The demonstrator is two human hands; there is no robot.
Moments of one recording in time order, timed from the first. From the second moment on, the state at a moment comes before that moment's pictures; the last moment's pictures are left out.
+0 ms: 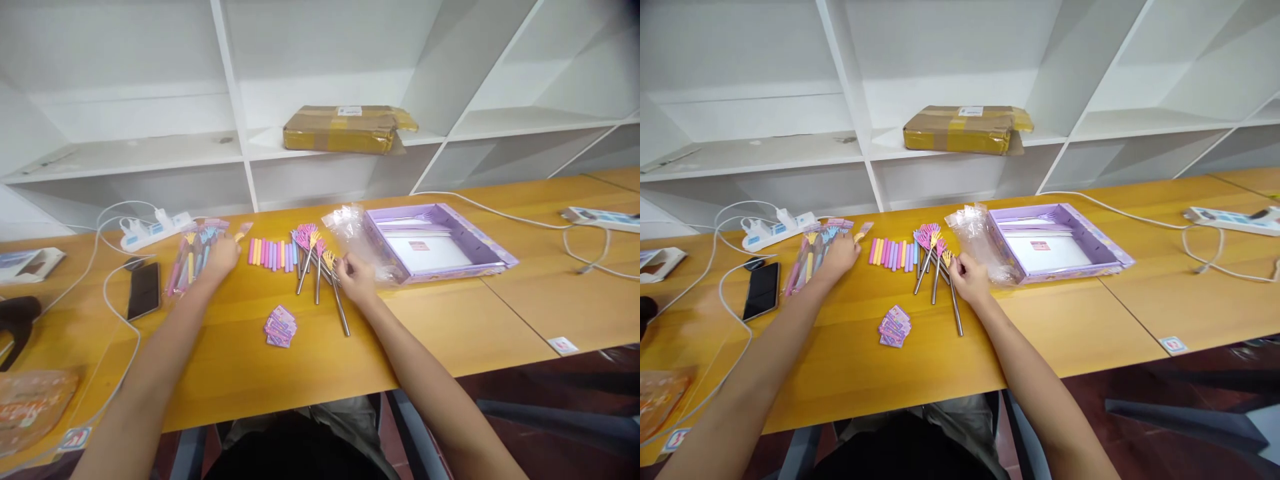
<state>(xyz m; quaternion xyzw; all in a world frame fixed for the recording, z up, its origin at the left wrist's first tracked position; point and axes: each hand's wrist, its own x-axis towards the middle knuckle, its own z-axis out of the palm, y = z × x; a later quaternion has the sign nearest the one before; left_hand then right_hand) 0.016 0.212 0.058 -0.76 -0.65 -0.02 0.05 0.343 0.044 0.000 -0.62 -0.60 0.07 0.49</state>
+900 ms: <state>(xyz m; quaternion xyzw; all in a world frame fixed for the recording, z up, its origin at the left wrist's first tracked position) 0.013 0.022 0.040 -0.79 -0.36 -0.16 -0.47 0.278 0.005 0.011 -0.40 -0.71 0.36 0.45</state>
